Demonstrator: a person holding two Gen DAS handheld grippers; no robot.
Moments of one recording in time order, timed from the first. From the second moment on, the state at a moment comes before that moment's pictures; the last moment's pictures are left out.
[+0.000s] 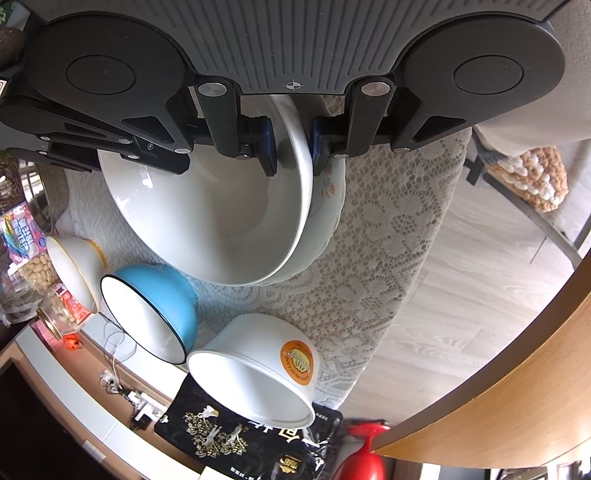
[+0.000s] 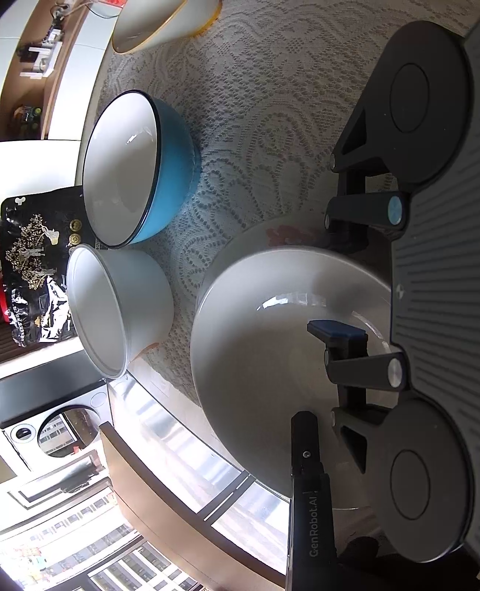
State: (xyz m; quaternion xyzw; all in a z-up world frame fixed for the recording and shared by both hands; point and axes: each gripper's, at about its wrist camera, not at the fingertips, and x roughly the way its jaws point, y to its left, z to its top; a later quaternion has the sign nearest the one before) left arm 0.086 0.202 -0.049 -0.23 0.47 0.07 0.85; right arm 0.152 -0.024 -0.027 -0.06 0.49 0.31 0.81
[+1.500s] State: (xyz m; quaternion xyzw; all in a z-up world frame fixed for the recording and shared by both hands) left arm 0.091 0.180 -0.005 -0.13 0.44 0.11 0.88; right arm 0.144 -0.064 0.003 -0.05 0.44 0.30 0.84
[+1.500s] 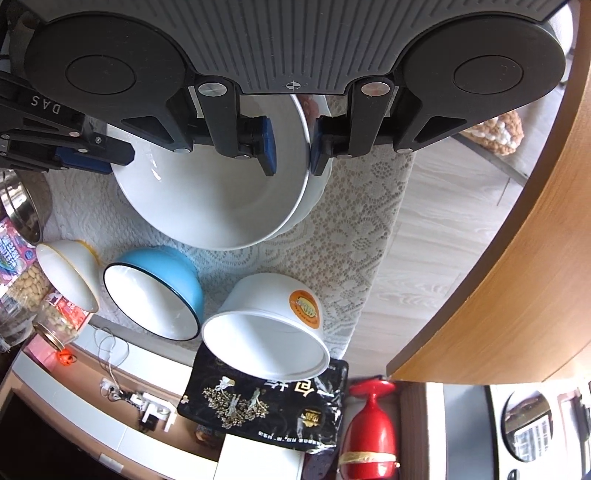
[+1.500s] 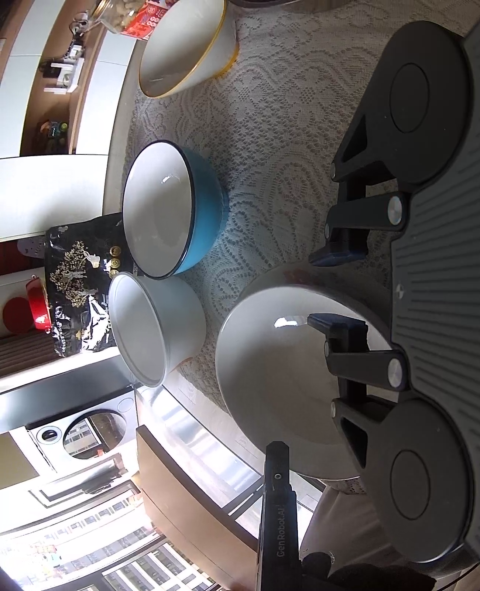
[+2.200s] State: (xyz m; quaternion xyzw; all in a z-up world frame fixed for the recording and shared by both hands) left arm 0.237 -0.054 -0.033 -0.26 0.45 -0.12 0.84; right arm 0.166 -0.342 0.026 0.10 0.36 0.01 0.93
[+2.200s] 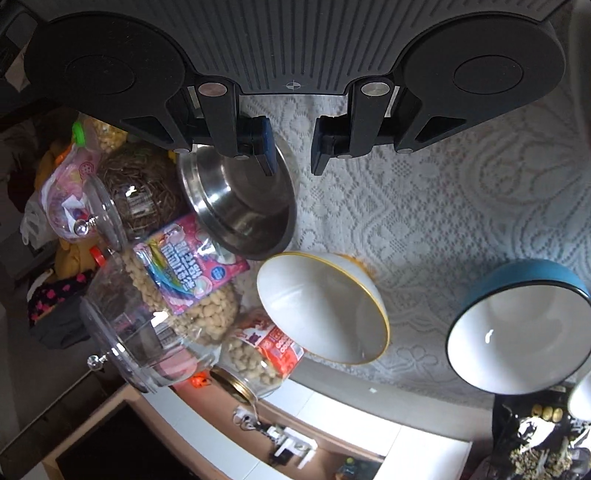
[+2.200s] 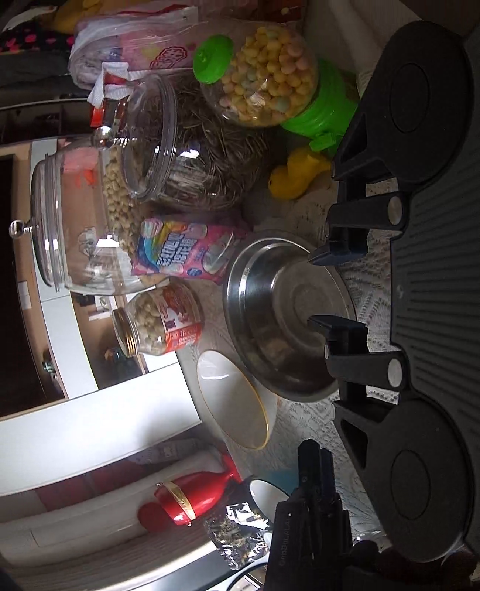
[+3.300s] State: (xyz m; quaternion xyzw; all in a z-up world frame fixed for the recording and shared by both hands) left arm 0.241 -0.056 -0.048 -0.18 0.46 -0.12 0.86; right arm 0.259 -0.329 -0.013 0.08 0.48 0.08 0.87
